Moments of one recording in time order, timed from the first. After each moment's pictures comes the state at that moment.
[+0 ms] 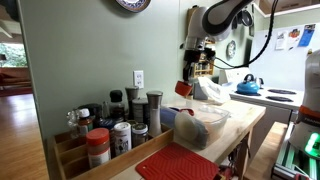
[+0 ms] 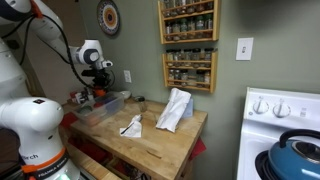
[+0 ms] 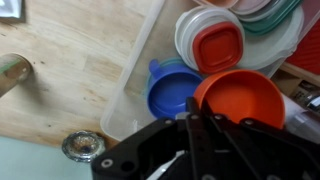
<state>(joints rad) 0.27 -0.15 0.22 -2.42 0.18 2.44 -0.09</state>
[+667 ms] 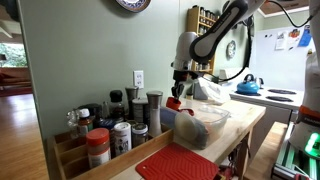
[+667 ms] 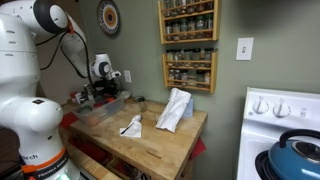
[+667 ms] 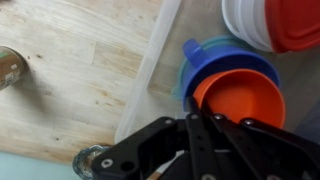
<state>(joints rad) 0.25 0.17 0.20 -2.29 -0.07 2.61 0.14</state>
